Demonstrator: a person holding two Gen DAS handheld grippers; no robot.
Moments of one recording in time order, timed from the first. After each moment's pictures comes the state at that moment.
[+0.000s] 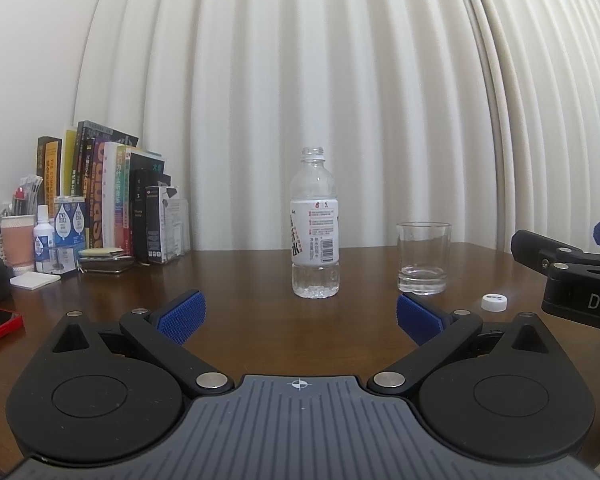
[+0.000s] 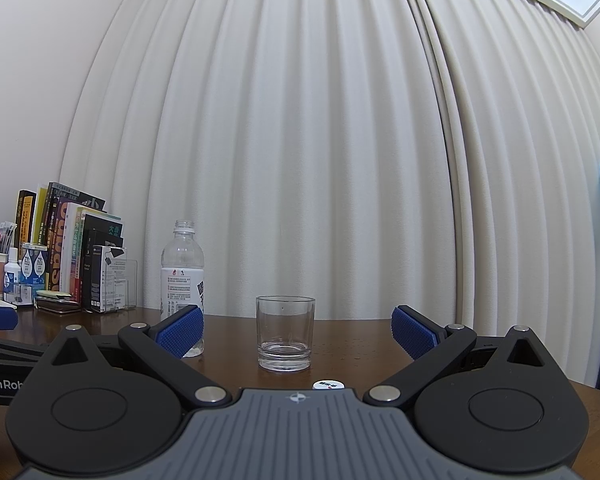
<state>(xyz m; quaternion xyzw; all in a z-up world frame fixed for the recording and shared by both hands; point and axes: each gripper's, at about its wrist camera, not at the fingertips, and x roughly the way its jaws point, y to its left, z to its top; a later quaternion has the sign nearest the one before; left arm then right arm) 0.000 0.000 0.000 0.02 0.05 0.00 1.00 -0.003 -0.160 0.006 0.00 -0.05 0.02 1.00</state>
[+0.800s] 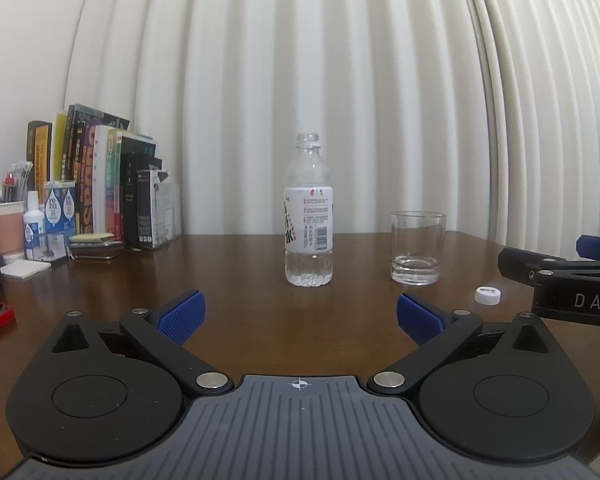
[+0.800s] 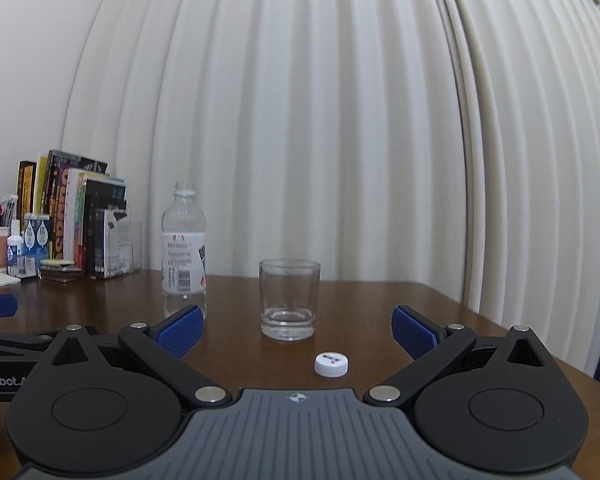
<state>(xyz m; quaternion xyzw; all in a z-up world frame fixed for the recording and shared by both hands) 0.004 0.014 0.011 0.01 0.09 -0.03 1.00 0.011 -0.161 0.015 -0.01 0.05 0.03 1.00</state>
